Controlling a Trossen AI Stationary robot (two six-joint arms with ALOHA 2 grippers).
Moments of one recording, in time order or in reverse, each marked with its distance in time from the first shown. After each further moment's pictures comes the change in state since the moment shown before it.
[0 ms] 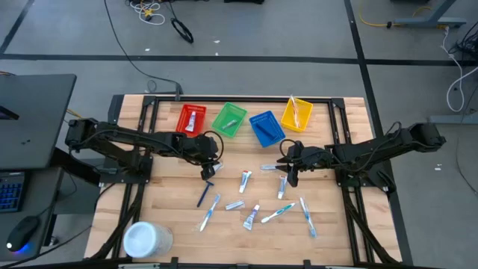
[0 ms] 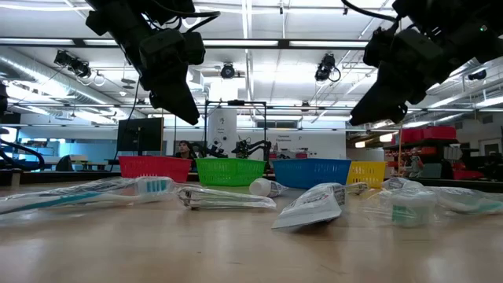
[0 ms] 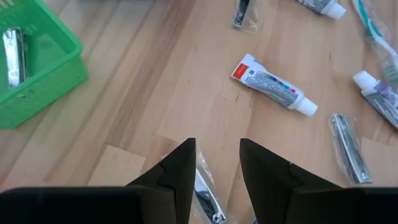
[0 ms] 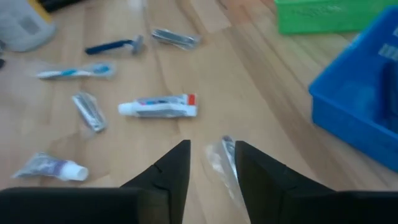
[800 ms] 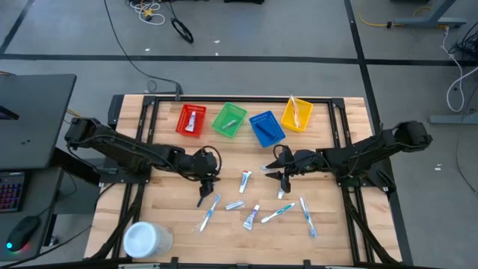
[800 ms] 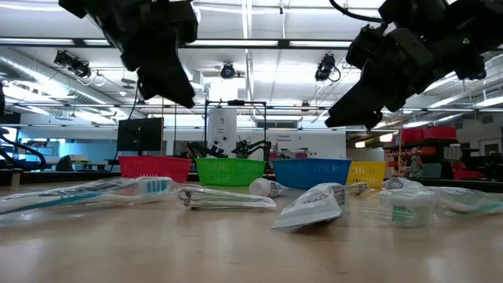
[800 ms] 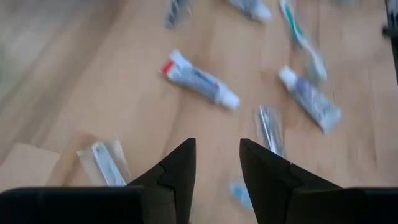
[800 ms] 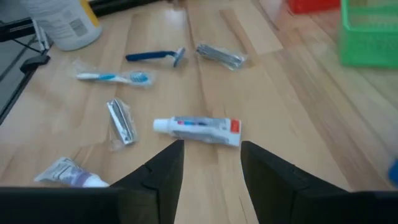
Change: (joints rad) left arm -0.211 0.000 -0.002 0.074 -0.073 -0.181; right arm 0.009 0.225 0.000 0.334 -0.098 -0.116
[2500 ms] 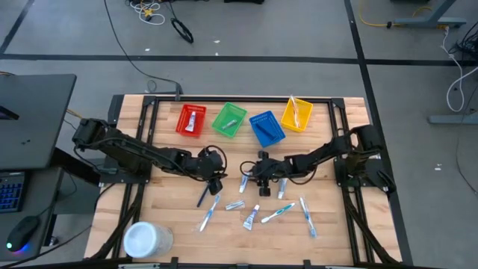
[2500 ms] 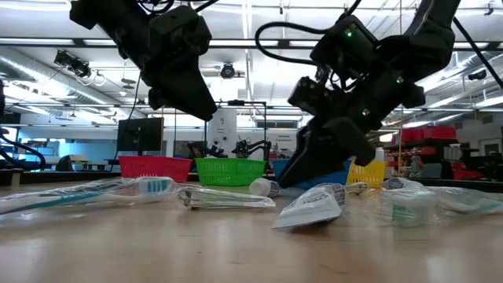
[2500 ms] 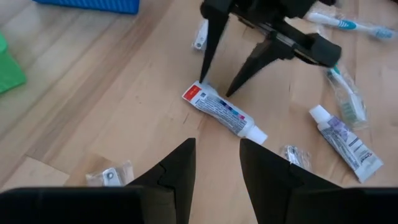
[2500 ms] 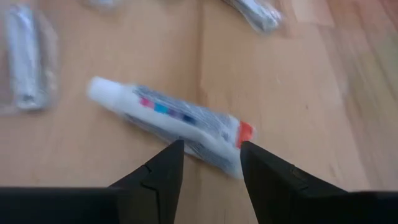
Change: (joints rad) left arm -0.004 0.107 0.002 0.126 -0.125 -0.071; right arm -0.012 0.525 0.292 0.020 0.032 -0.325
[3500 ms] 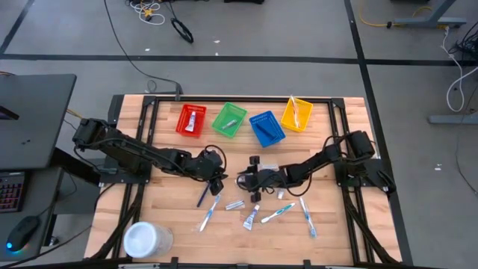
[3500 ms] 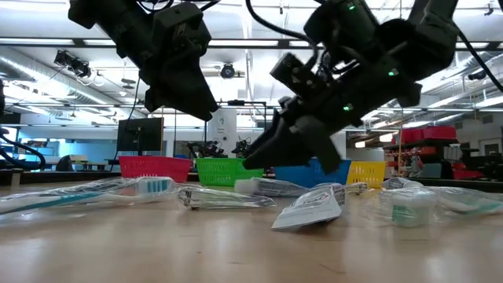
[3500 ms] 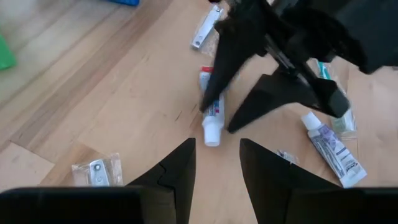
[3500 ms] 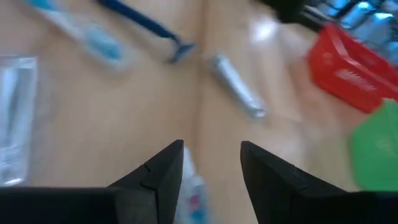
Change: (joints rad) left arm -0.010 0.002 0.000 0.007 0.000 -0.085; right arm 0.092 0.111 0.098 0.188 0.231 -0.229
